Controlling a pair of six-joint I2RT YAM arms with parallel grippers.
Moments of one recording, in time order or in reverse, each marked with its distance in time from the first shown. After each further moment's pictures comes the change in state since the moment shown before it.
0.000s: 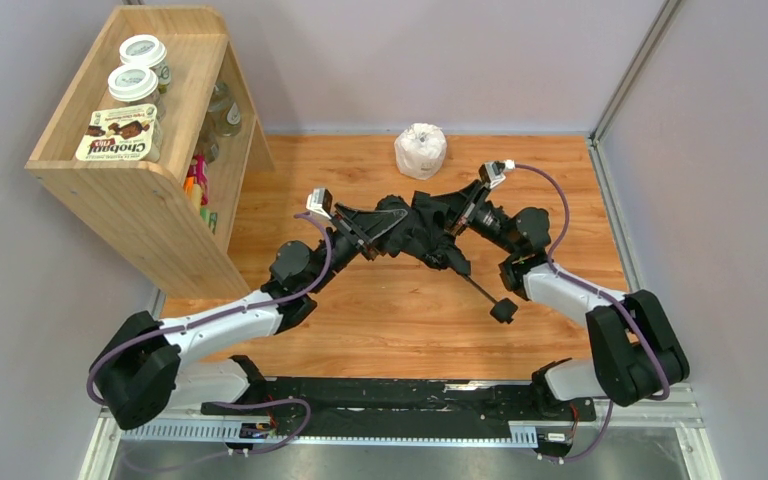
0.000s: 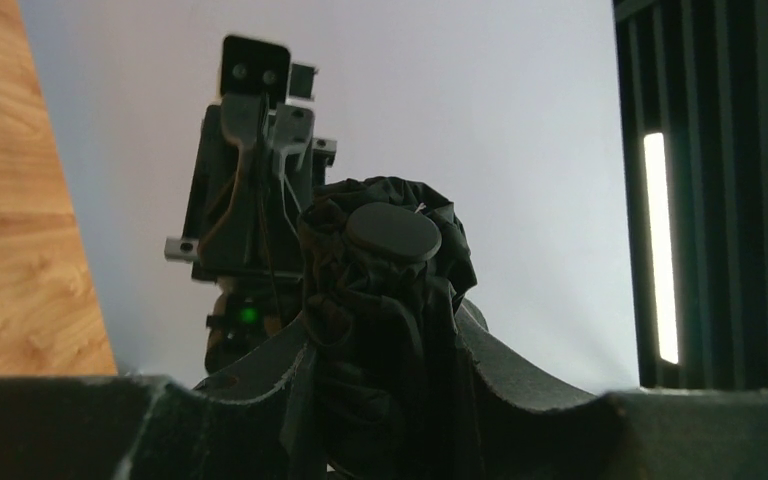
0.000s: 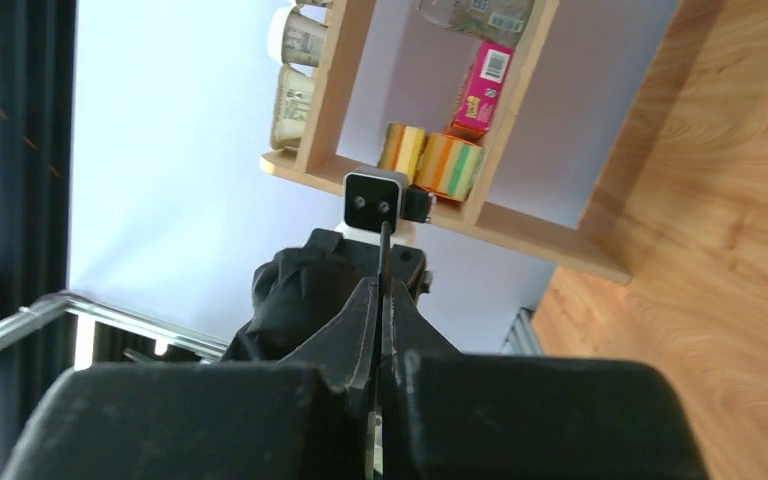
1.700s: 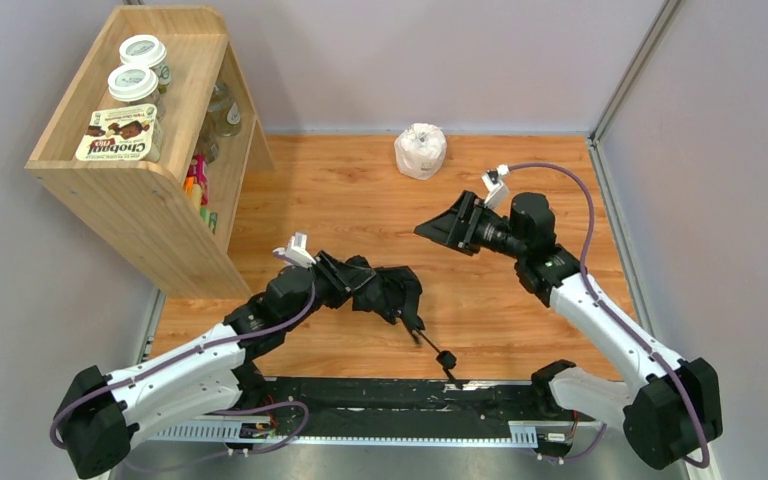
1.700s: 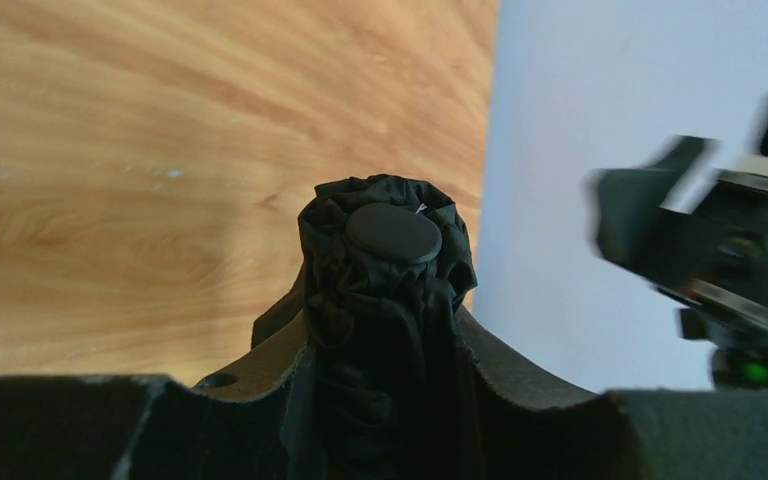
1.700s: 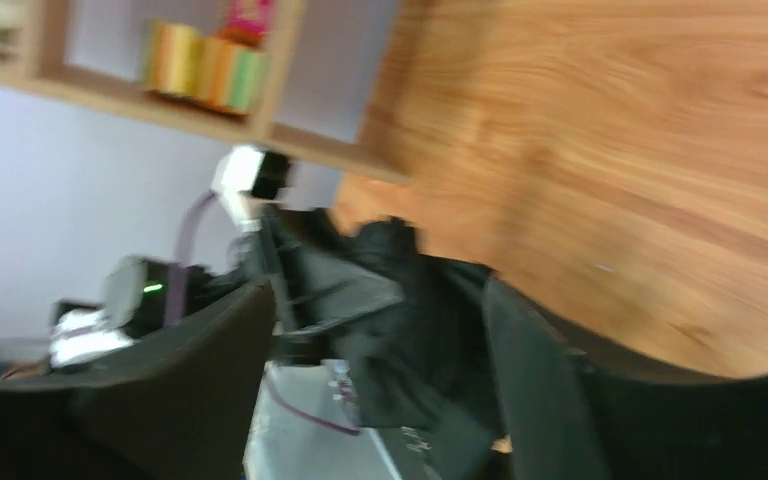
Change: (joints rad) left arm -0.023 -0.360 -0.126 -0.945 -0.186 0.277; right arm 0.055 -0.290 0.156 -0.948 0.022 -0.629
